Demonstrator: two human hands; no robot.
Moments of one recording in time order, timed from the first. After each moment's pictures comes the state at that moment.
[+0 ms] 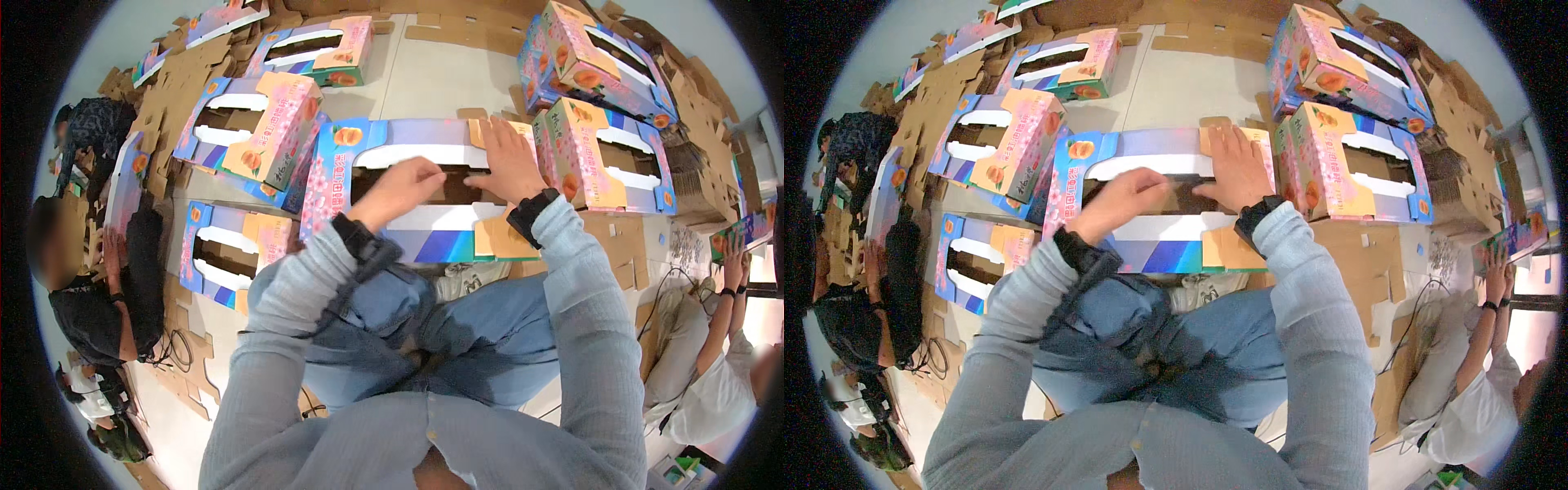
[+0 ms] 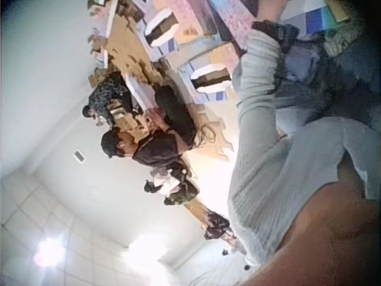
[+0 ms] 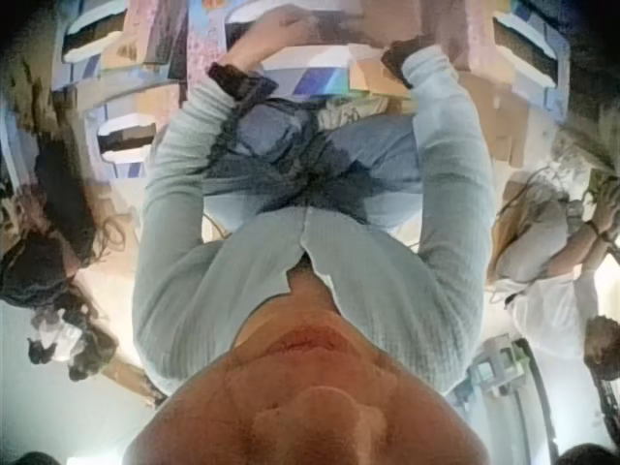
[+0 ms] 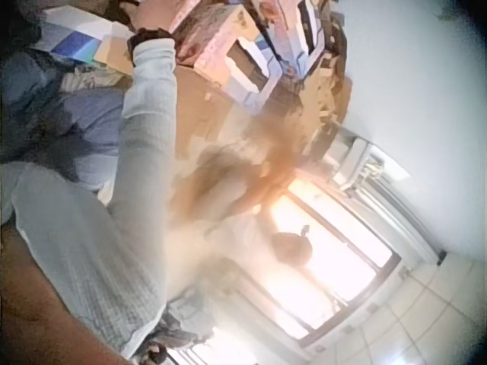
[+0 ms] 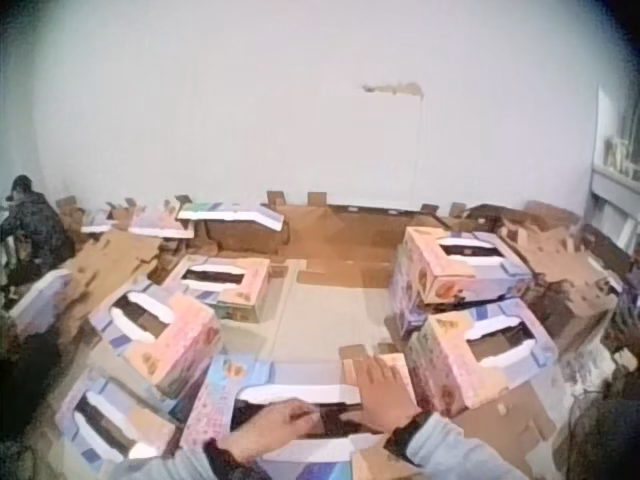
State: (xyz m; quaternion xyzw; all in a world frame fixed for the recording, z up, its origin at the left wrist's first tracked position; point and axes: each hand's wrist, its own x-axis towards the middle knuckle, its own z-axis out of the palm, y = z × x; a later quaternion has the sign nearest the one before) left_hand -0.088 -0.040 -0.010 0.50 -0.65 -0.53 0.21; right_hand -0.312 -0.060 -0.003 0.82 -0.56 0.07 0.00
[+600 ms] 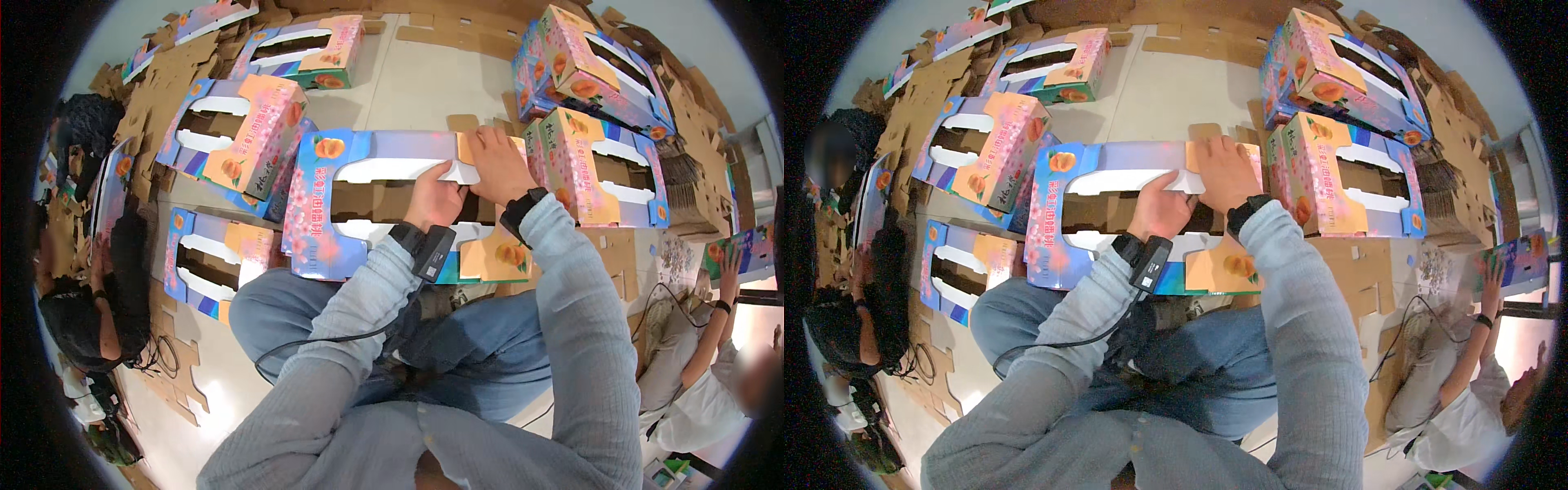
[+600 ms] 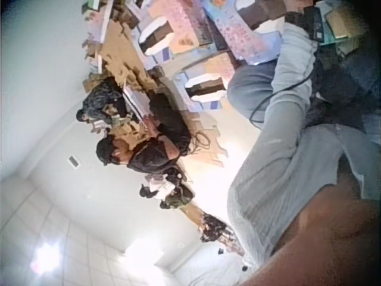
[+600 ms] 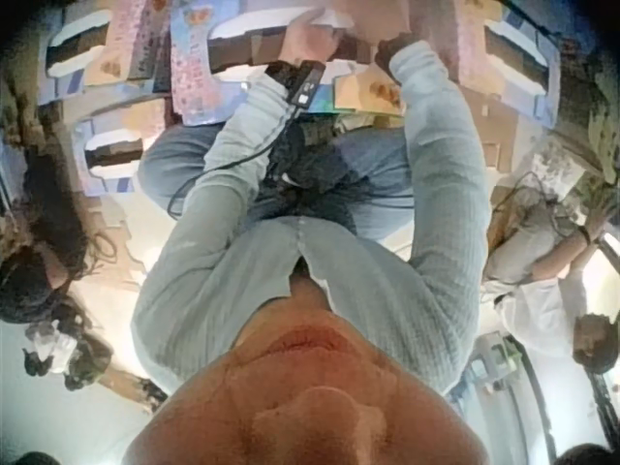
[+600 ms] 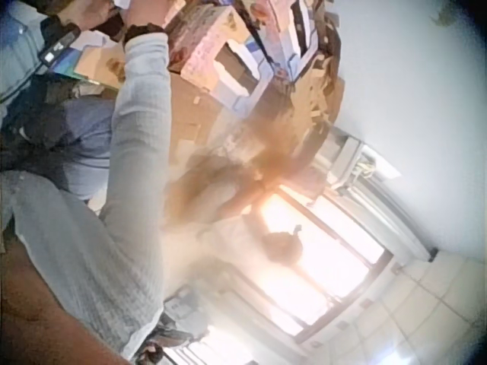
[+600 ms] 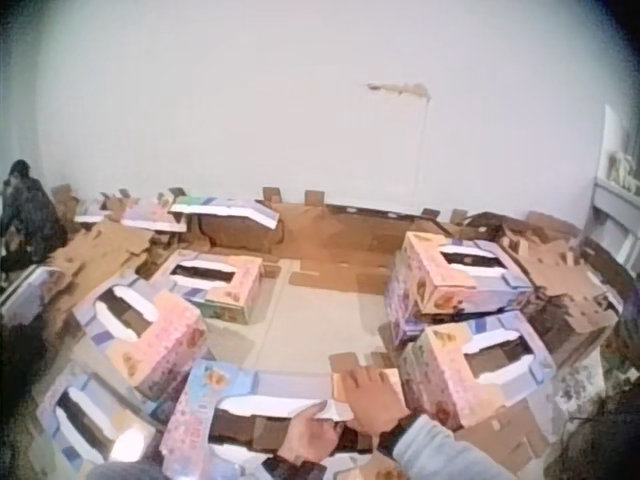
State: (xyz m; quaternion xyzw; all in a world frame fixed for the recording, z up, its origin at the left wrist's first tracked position) left_hand -0.184 -0.069 -0.086 0.17 0.04 -0.83 0.53; right_hand -0.322 -0.098 -0.018 0.86 -0.51 0.04 0.02
